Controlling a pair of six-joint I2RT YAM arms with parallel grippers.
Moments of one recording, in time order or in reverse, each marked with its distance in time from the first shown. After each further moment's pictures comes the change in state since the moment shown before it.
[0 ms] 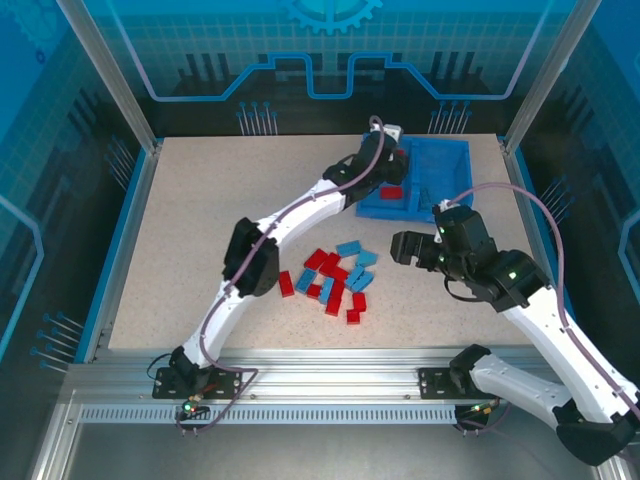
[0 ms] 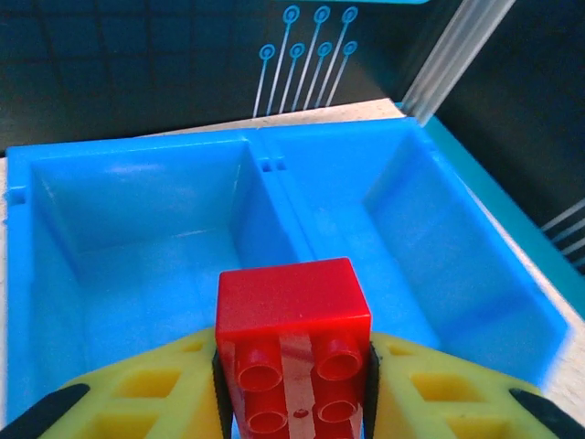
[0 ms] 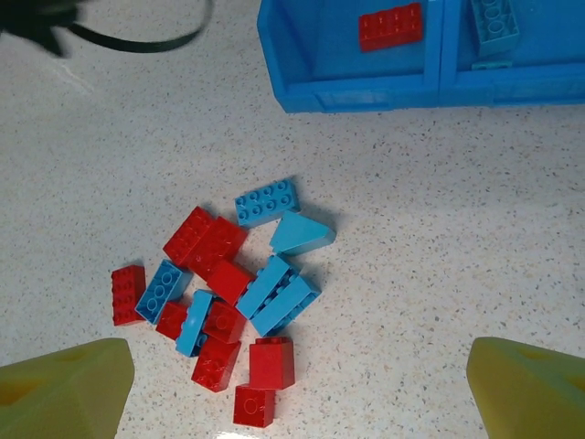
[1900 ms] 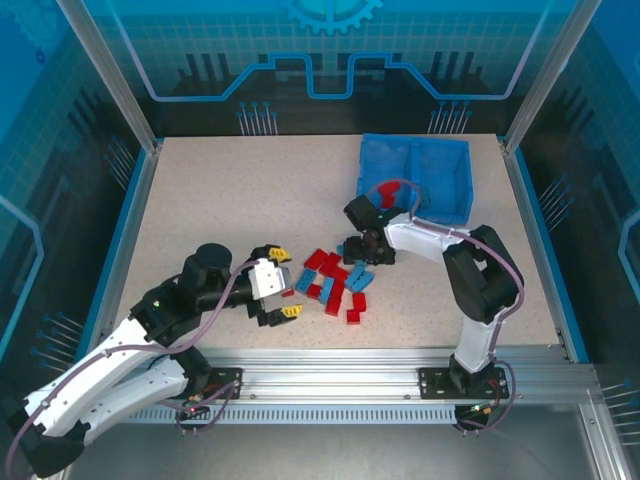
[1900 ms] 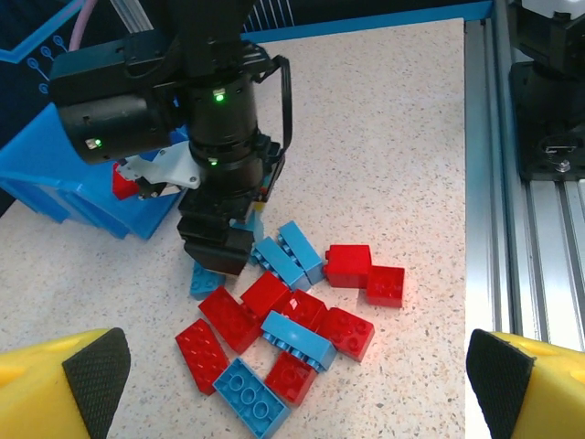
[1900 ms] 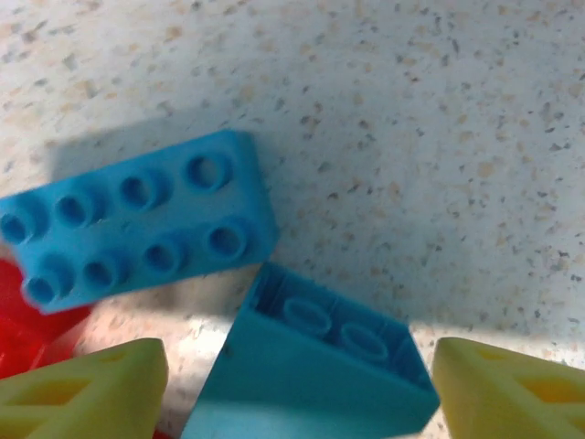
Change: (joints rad) left arm 0.005 -1.767 -1.643 -0.139 0.517 0.827; right arm 0.014 0.961 0.095 0.319 -0.060 -0.026
